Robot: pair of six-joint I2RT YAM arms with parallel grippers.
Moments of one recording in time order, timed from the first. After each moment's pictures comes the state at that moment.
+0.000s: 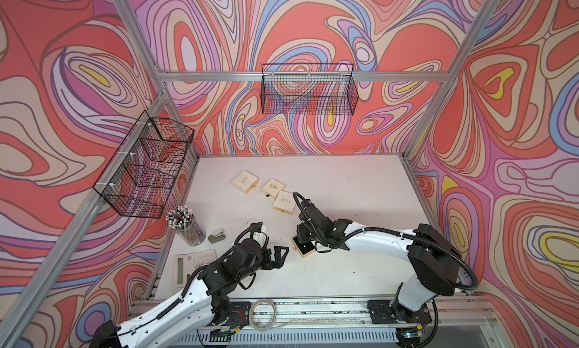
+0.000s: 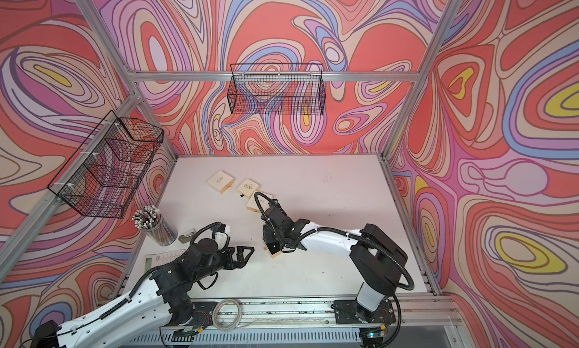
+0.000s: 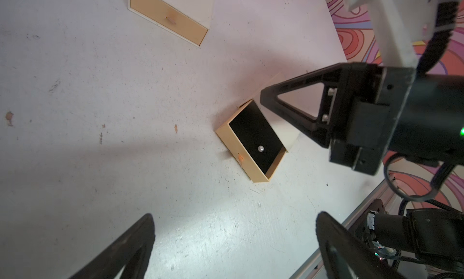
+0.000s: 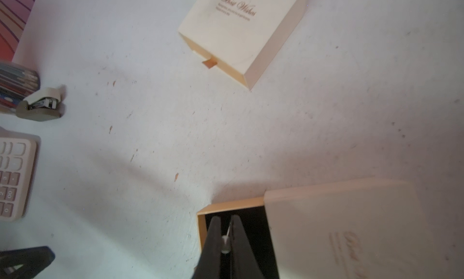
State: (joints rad) left arm -0.81 0.66 0.34 -0.29 -0.04 -0.79; right arm 0.89 1.65 1.02 -0.22 0.13 0.61
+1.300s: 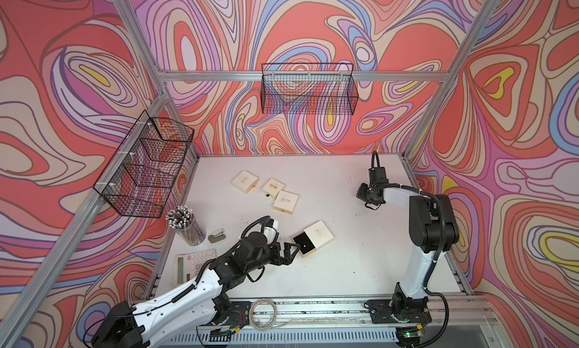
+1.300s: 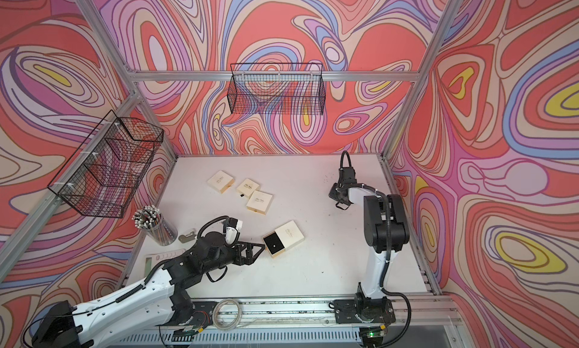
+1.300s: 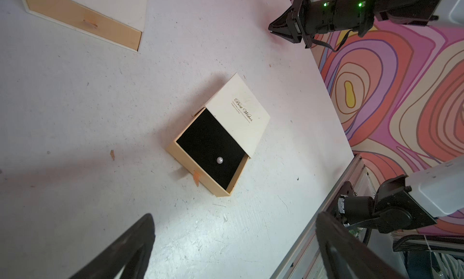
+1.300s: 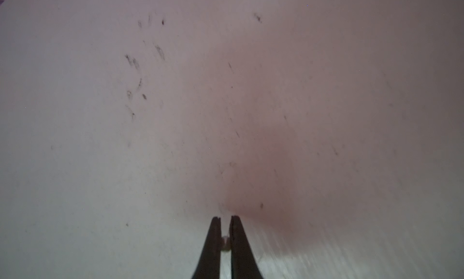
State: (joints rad) left arm -0.81 0.84 0.36 -0.07 0.10 -0.75; right arm 0.03 1.97 1.24 -0.26 -0.03 0.49
